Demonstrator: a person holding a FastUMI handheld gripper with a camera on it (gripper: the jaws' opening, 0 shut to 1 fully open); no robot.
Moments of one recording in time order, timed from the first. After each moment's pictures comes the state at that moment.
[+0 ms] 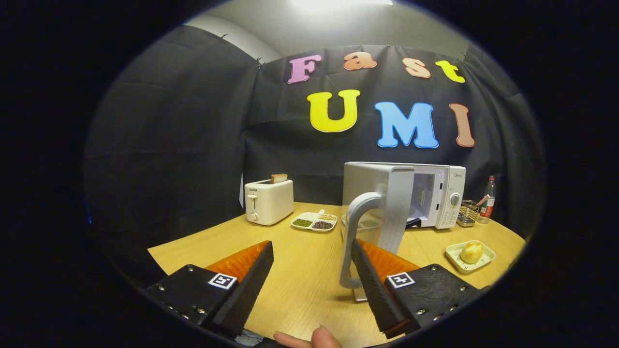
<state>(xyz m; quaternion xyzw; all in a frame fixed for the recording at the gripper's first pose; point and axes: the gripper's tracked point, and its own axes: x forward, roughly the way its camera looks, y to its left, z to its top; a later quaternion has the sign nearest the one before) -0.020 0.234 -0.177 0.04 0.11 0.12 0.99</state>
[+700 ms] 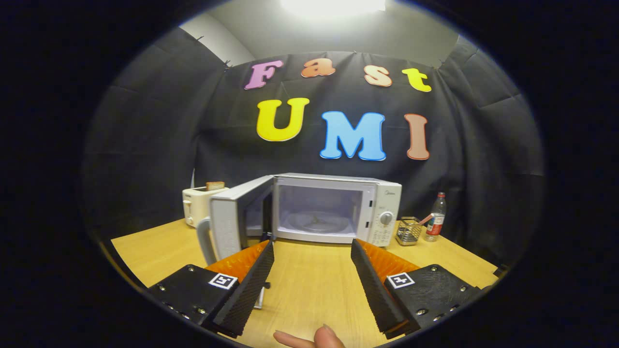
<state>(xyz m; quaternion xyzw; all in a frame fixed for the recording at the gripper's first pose) 0.016 0.032 -0.173 0.00 0.10 -0.02 0.99</state>
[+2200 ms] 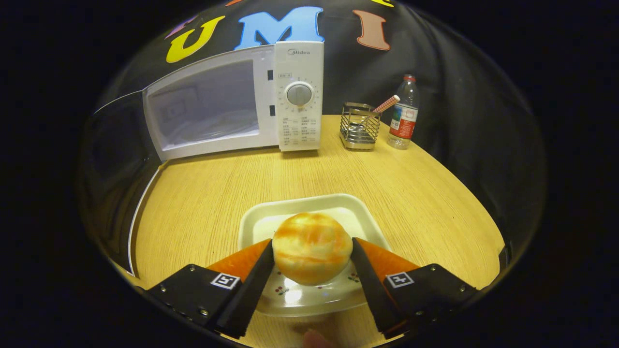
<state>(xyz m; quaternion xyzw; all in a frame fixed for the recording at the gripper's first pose) 0.069 -0.131 -0.369 0.06 0.40 -0.11 0.91</state>
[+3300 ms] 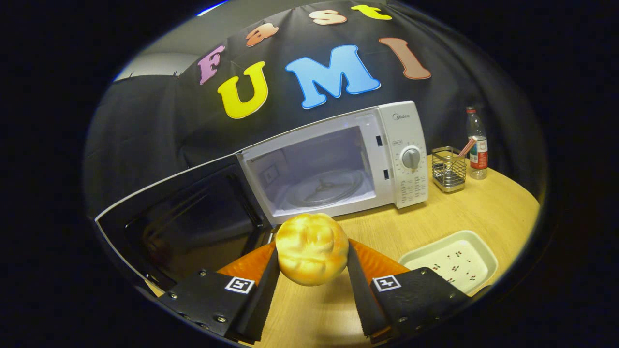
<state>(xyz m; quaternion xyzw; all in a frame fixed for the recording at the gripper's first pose) 0.140 0.041 -0.261 0.20 0.22 0.07 0.95</state>
